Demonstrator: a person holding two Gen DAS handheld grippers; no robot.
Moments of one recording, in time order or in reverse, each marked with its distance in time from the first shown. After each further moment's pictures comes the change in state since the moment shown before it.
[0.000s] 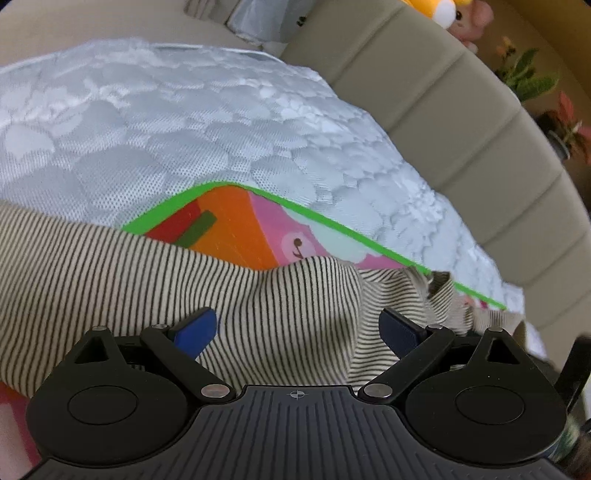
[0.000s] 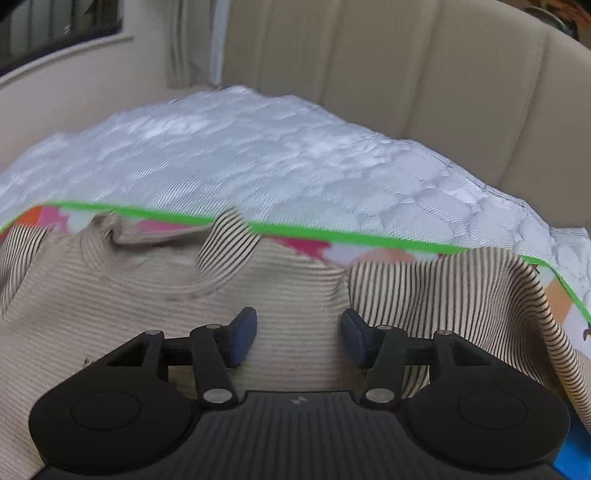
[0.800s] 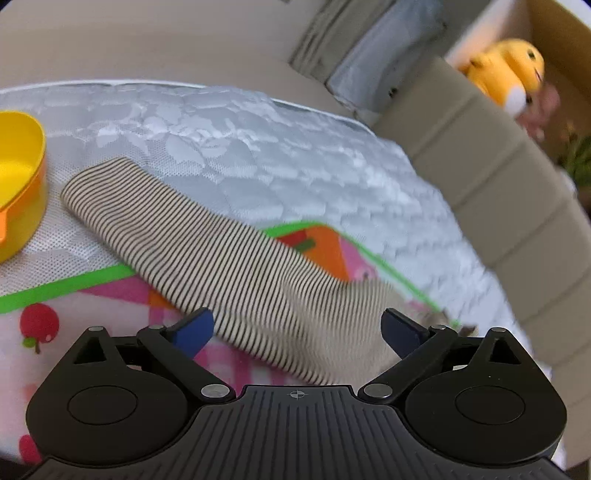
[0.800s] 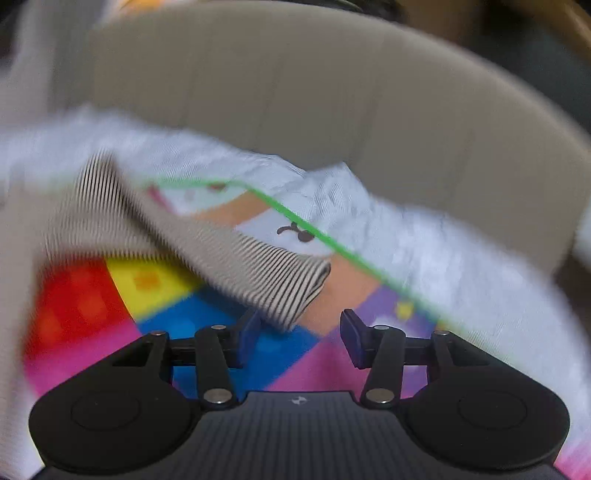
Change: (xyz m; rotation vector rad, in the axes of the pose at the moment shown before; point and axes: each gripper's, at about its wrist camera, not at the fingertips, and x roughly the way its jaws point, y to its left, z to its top) left arm -0.087 0.000 -0.036 -0.227 -0.192 0.228; right arm -0.125 -0.193 -0.128 -0.017 -0.083 -0.413
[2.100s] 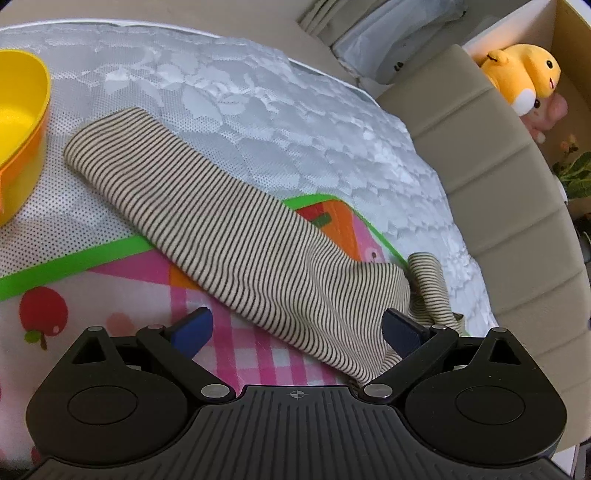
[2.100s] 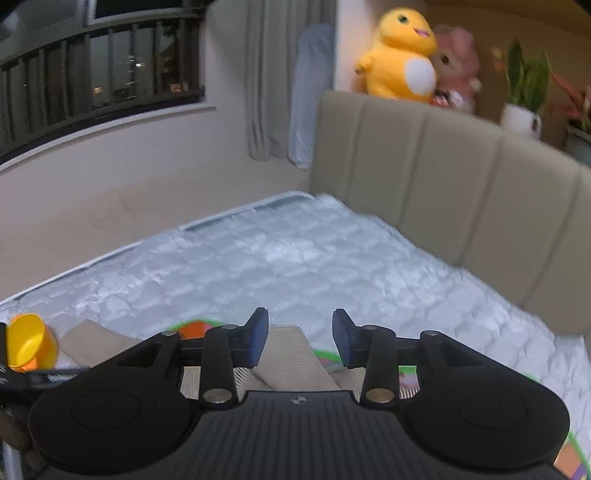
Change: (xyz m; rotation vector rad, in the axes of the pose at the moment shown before) left arm 0.007 0.043 0.015 -0.115 0.160 -0.109; right arm -0.150 0.203 0.241 -0.035 -0.083 0.613
